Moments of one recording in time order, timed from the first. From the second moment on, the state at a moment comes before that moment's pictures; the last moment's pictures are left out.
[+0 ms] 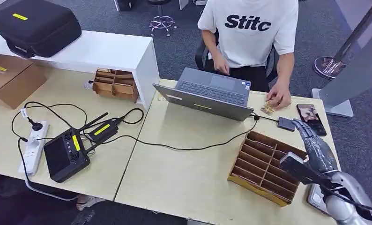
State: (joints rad) left arm -0.01 0.20 0.08 -0.21 0.02 -0.20 -0.15; right arm -0.31 -0.45 0.43 -1.28 0.54 -0.04 -0.20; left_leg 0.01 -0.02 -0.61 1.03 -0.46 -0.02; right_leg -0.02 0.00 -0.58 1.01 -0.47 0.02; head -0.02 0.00
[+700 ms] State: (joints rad) left arm -0.01 0.20 0.09 -0.21 0.01 -0.21 -0.15; right arm -0.30 -0.45 0.42 -1.24 0.56 -0.01 -0.22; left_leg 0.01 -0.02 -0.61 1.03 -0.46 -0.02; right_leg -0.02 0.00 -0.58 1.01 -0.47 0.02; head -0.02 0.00
